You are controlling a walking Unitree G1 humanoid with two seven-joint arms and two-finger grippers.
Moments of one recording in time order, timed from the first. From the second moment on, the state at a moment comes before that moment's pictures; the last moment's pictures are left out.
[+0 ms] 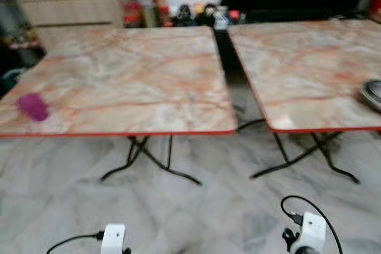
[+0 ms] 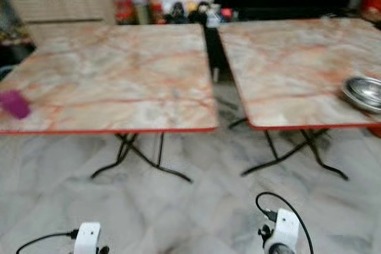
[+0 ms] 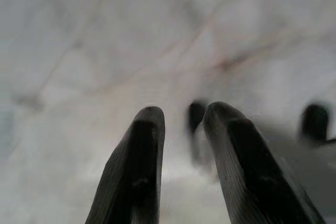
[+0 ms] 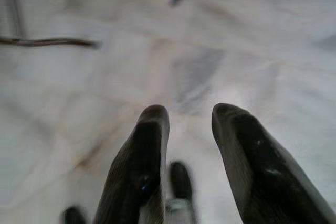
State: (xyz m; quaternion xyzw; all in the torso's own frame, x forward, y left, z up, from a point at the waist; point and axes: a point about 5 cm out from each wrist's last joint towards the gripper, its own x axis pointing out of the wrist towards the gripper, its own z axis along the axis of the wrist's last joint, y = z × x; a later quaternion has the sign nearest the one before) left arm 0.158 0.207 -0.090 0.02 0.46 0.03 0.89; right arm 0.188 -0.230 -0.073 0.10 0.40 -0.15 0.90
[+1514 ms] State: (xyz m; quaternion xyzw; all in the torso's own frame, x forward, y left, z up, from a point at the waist) left arm 0.166 0.205 -0.087 0.02 0.45 0.02 0.89; right arm 0.198 -0.231 -0.066 0.11 0.37 -0.15 0.91
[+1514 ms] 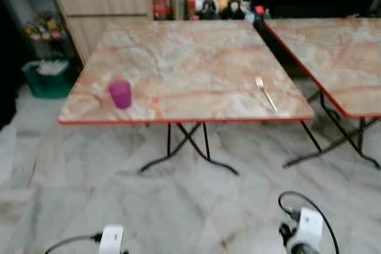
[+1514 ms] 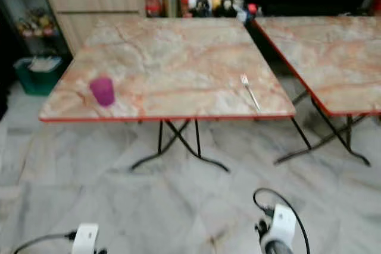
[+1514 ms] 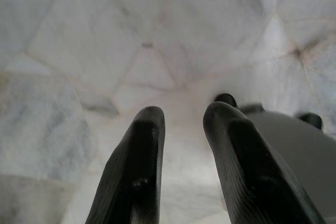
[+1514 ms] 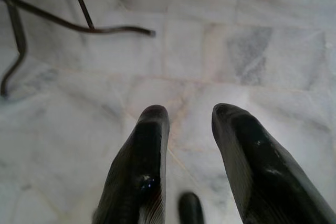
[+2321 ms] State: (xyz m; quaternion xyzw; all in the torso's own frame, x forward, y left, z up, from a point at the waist) left arm 0.175 0.198 -0.084 0.02 0.44 0.00 0.90; right arm 0.197 -0.242 -0.063 0.10 0.36 -0.17 0.91
